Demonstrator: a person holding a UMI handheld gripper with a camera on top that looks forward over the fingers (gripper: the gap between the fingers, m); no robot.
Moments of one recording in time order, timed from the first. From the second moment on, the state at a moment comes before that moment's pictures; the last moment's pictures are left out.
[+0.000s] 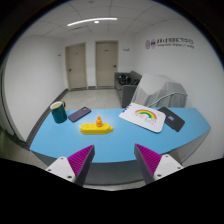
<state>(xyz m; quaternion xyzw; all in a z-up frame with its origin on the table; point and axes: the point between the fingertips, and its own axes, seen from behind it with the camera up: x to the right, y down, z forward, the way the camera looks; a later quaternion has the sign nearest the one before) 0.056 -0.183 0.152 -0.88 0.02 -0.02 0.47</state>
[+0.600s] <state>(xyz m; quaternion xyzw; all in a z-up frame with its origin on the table) -0.015 0.060 0.045 -0.87 -0.05 0.06 0.49</state>
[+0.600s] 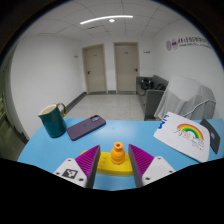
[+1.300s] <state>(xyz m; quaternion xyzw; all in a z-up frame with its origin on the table) 0.063 0.081 0.167 -0.82 -0.02 0.01 0.58</state>
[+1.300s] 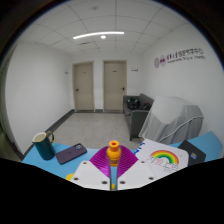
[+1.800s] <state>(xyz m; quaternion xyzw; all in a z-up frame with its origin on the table) 0.117 0.022 0.004 -0.91 -0.03 -0.02 0.40</state>
